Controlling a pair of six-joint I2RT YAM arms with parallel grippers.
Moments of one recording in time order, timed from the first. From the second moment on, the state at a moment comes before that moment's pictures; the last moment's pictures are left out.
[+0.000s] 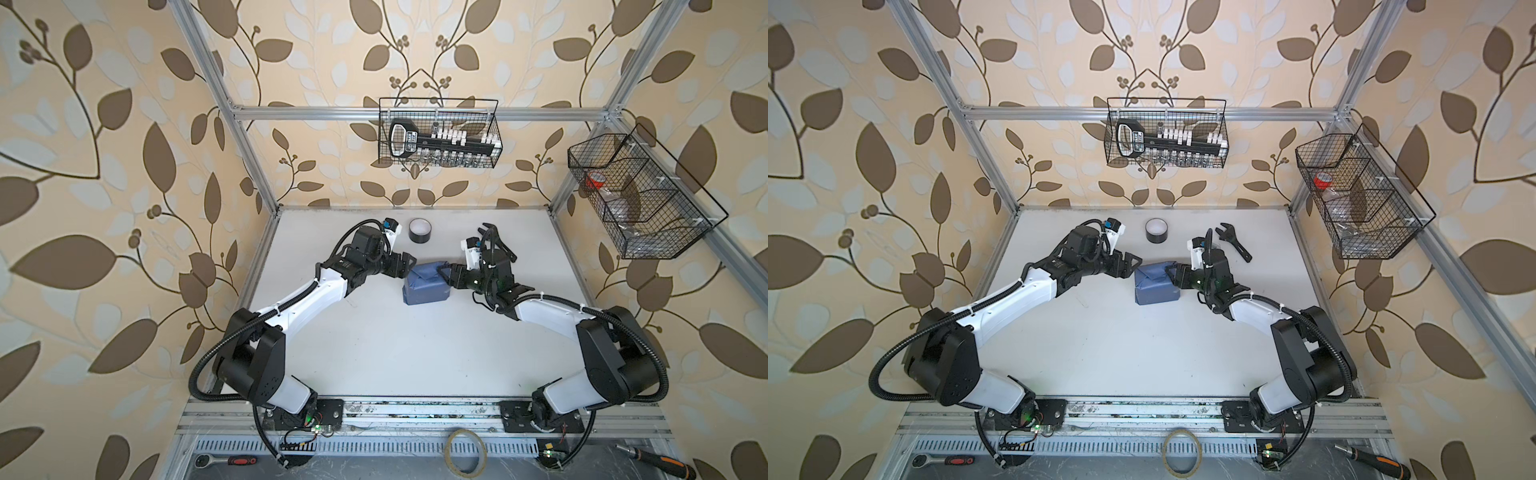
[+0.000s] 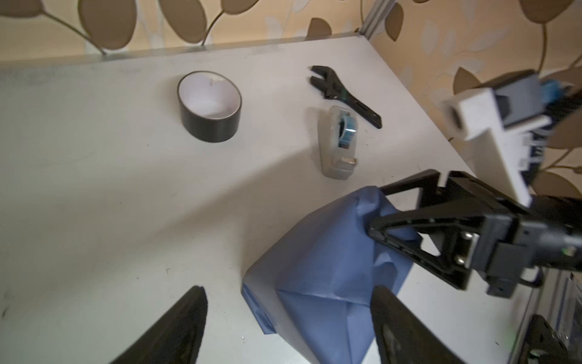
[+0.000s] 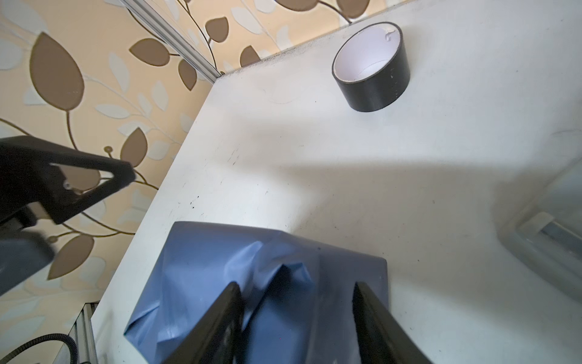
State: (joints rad) left arm -0.48 1.52 1.10 -0.19 0.27 -0.25; right arm 0.37 1.52 0.73 0.29 -0.30 0.48
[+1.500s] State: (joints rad) left arm -0.53 1.63 0.94 0.03 0.44 -0.58; right arm 0.38 1.48 0.61 0.40 -0.35 0.56
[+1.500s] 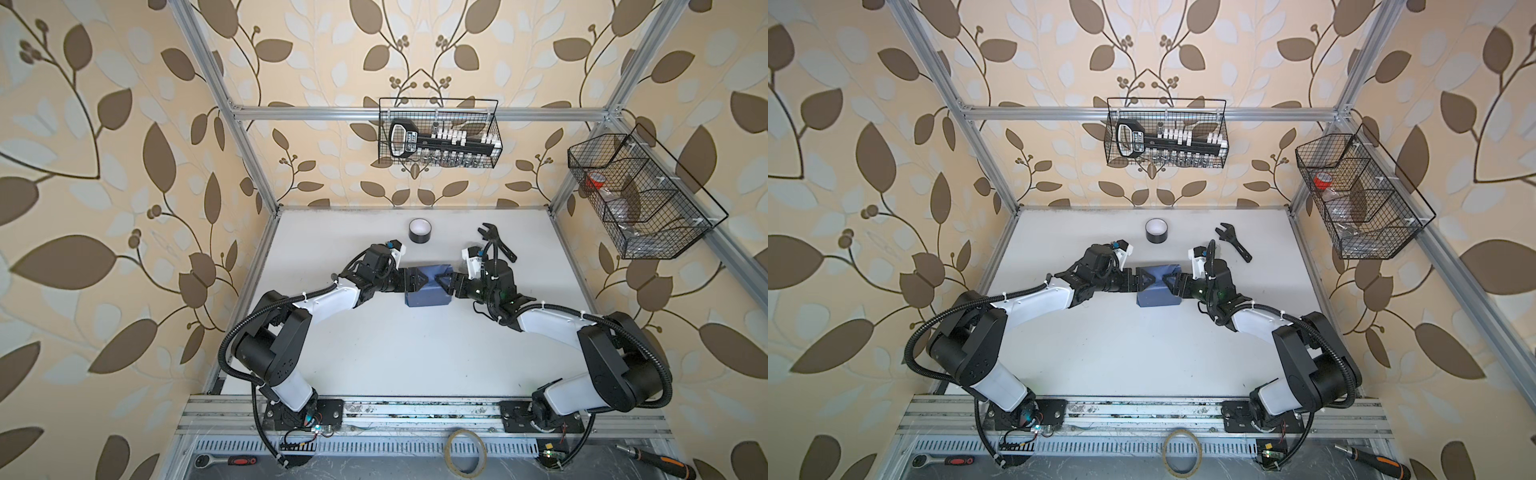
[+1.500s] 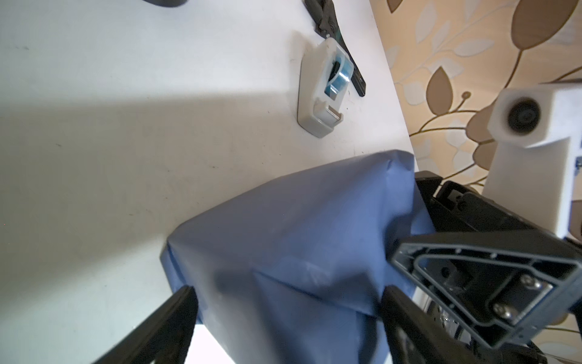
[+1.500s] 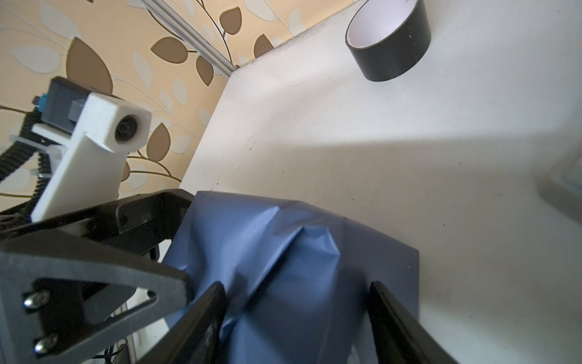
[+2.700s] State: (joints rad) left arm -0.47 1.72 0.90 0.24 0.58 -0.79; right arm 0.37 1.50 0.74 0.22 -0.36 0.54
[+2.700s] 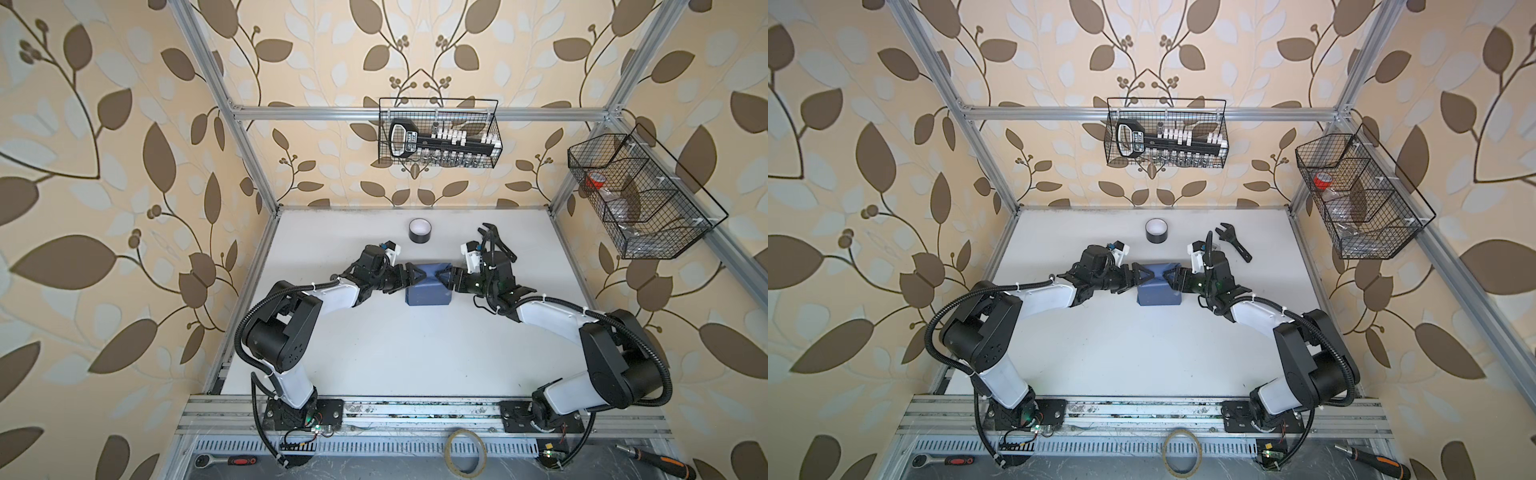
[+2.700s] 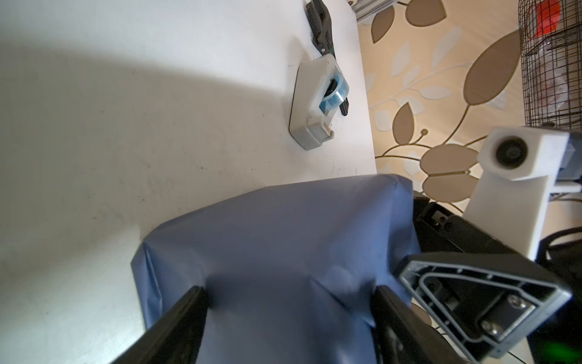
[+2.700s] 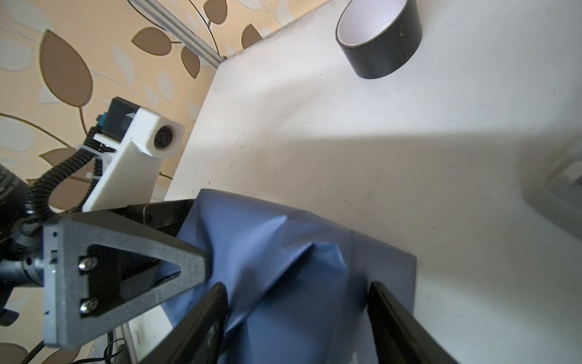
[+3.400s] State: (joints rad) left arm -0.47 1.73 0.89 0.26 0.59 -0.79; right arm 0.02 1.58 0.84 0.13 -0.46 0.64
